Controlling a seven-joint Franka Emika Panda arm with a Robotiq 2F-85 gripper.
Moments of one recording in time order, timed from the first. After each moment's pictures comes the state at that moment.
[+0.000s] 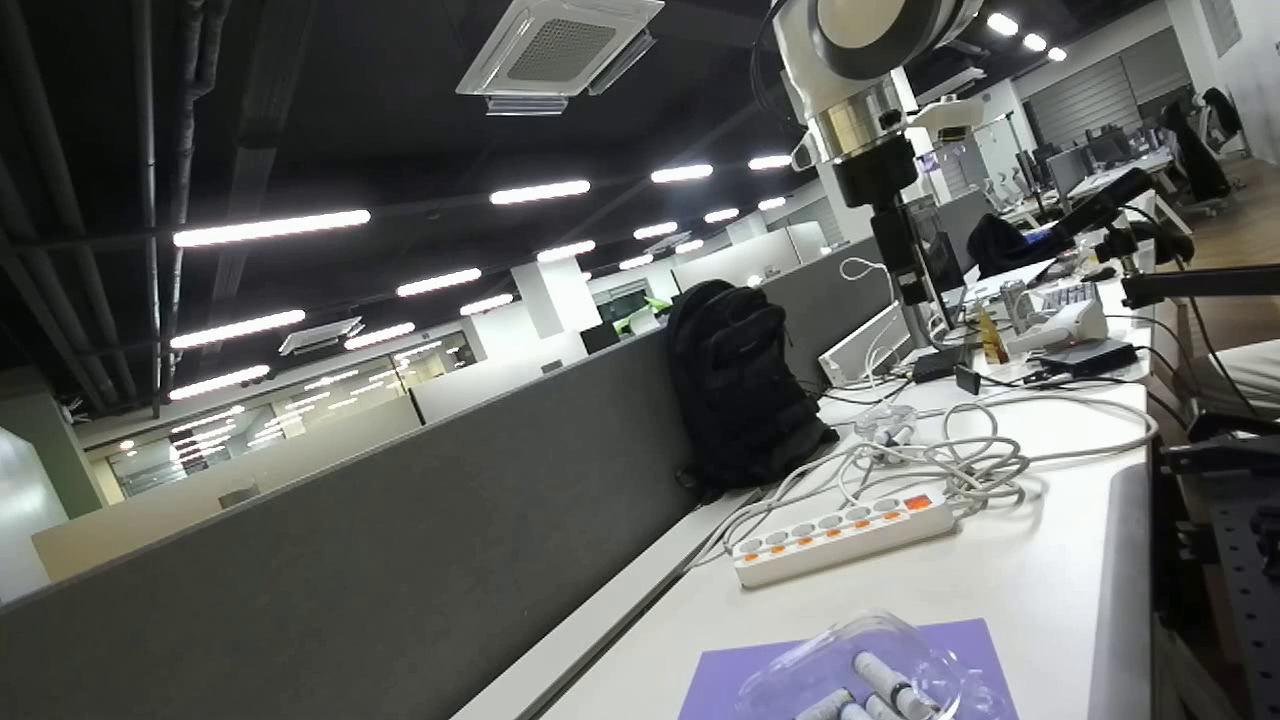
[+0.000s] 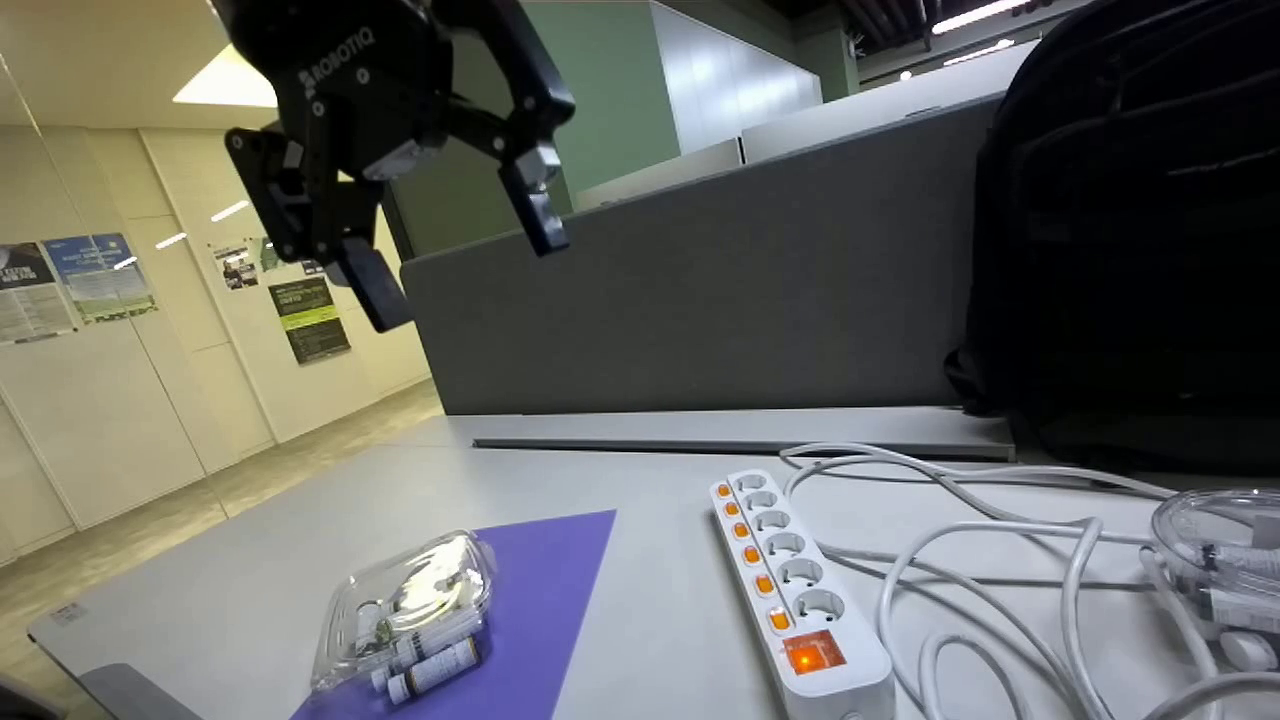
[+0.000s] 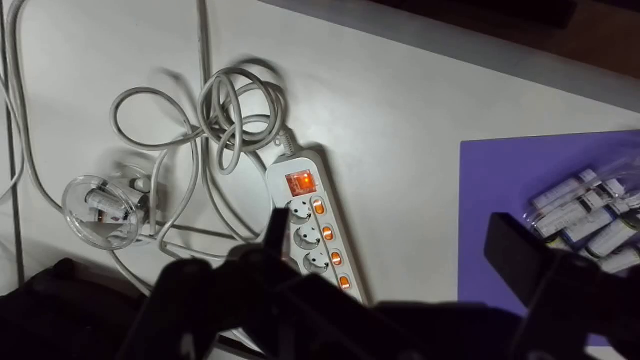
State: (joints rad) arm -0.14 -0.71 -0.21 -2.73 -0.31 2.15 -0.40
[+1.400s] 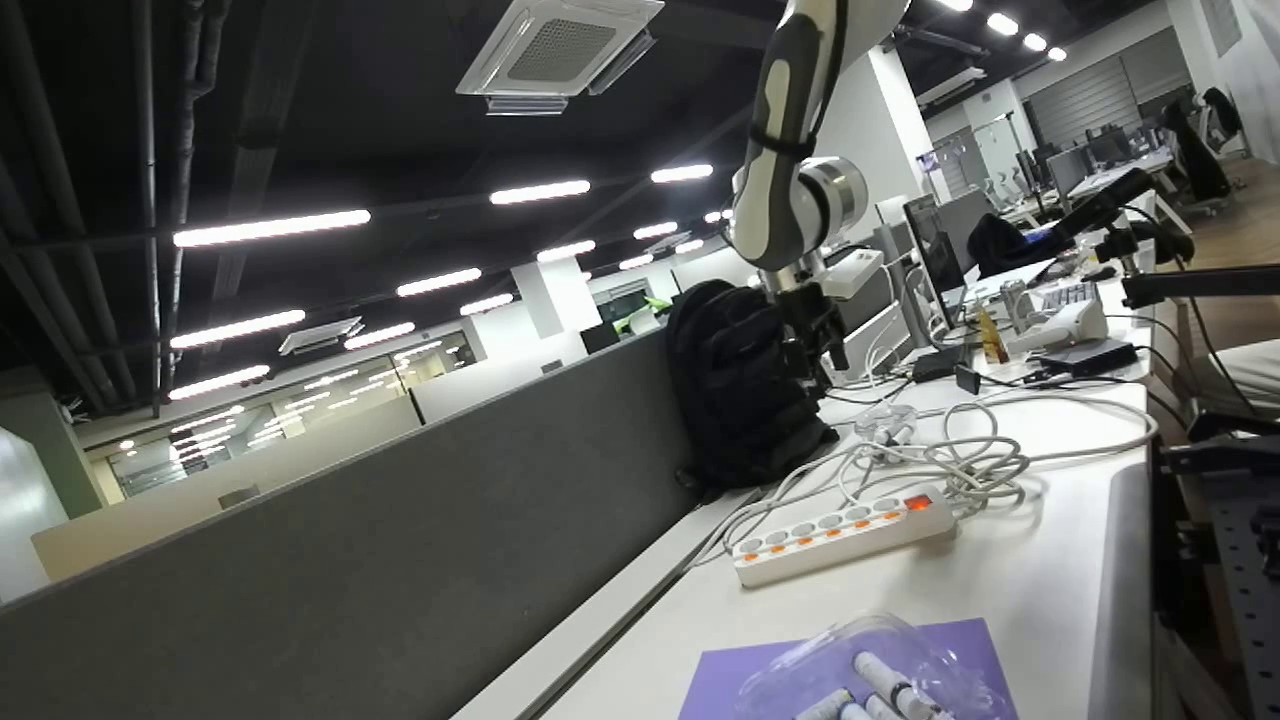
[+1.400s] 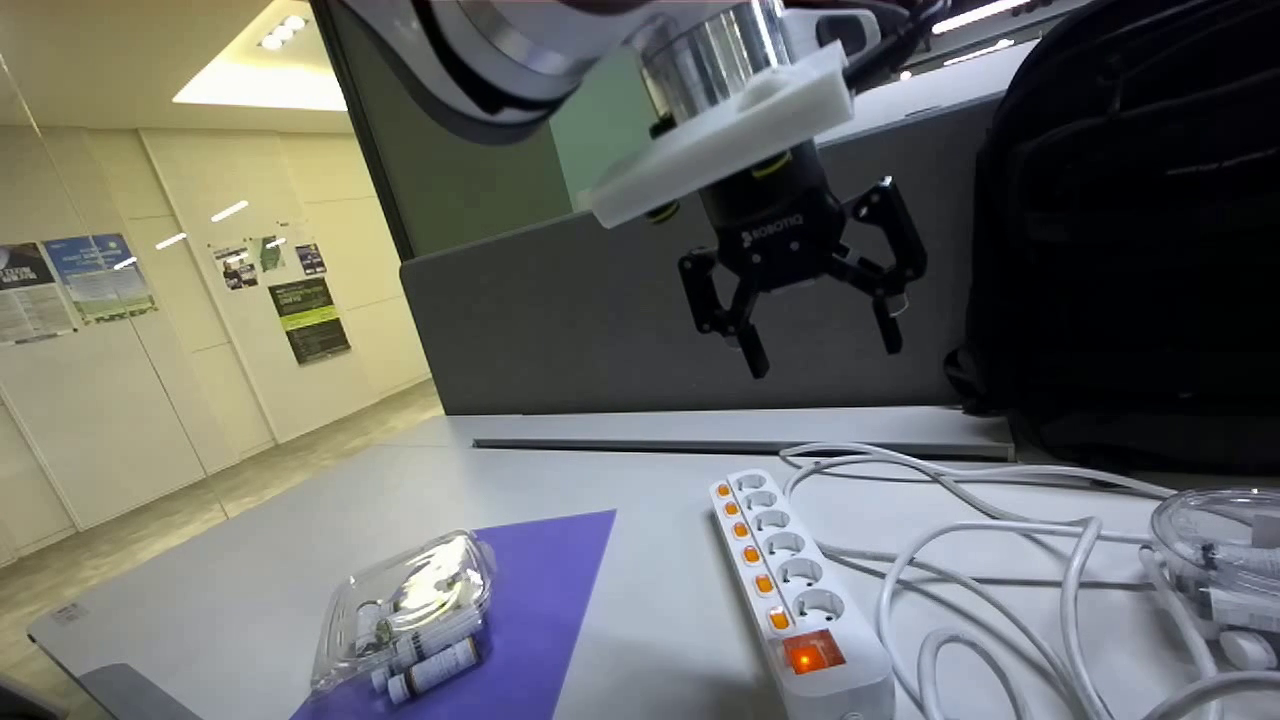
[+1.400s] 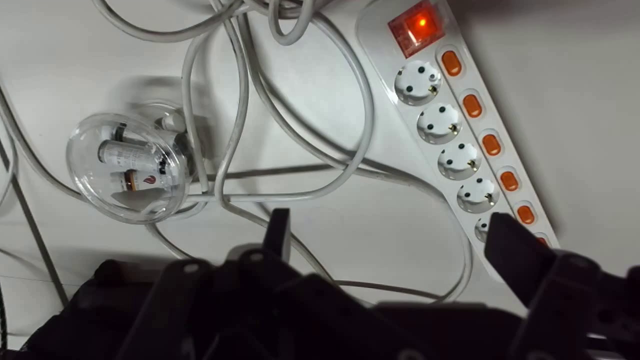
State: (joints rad) arm -0.18 0.15 -0.25 -2.25 -0.06 2.57 -0.36
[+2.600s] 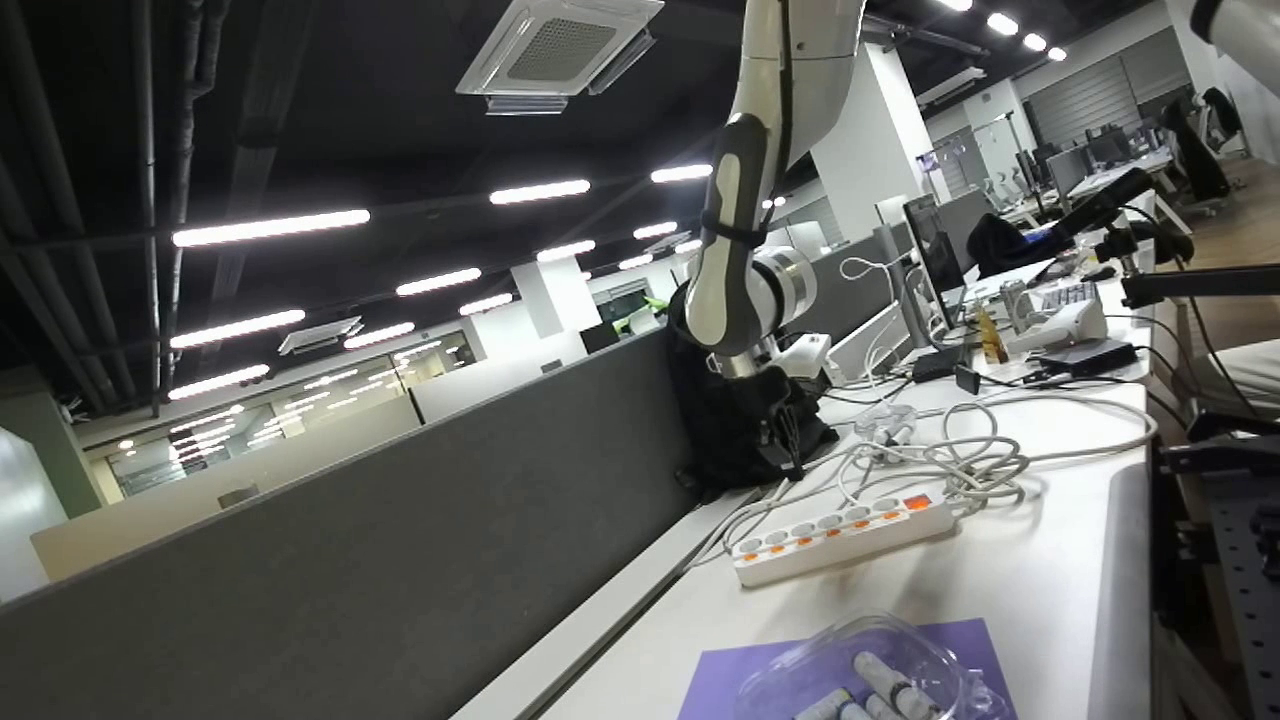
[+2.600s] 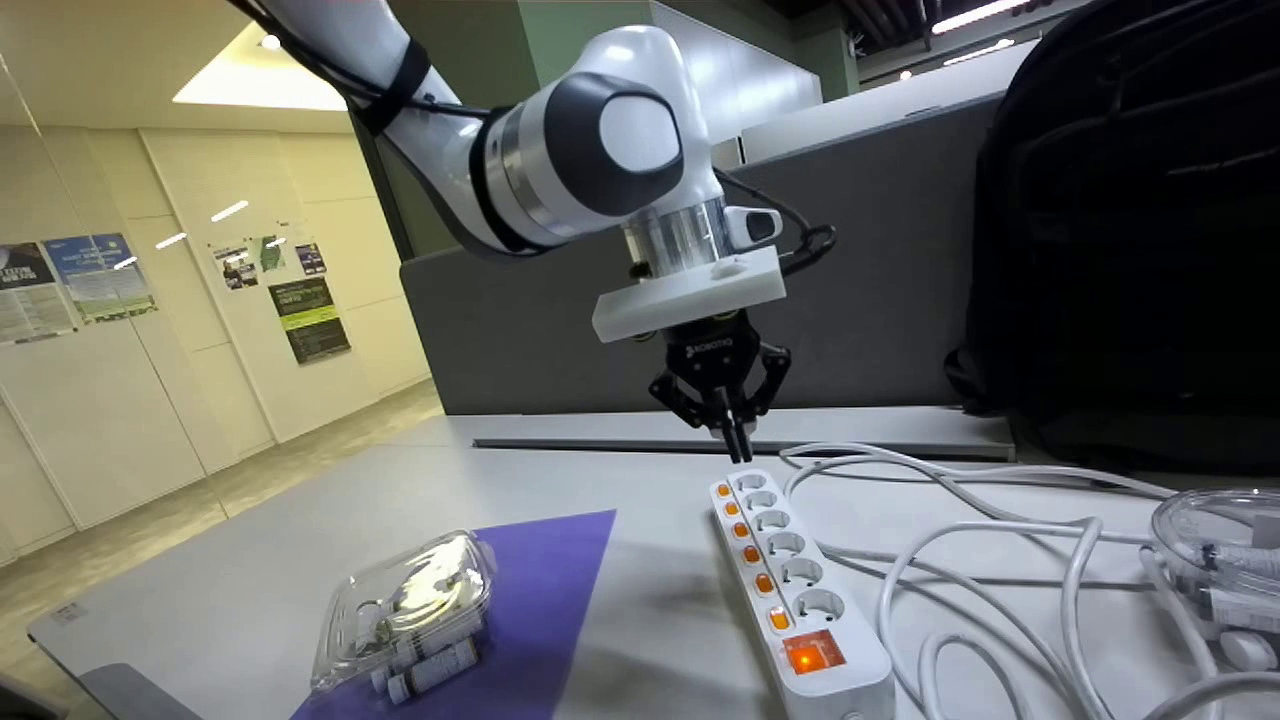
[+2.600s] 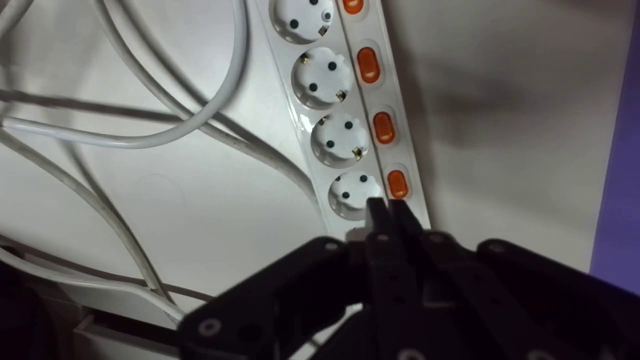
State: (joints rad) arm -0.21 0.40 -0.04 -2.11 -0.04 2.57 -0.47
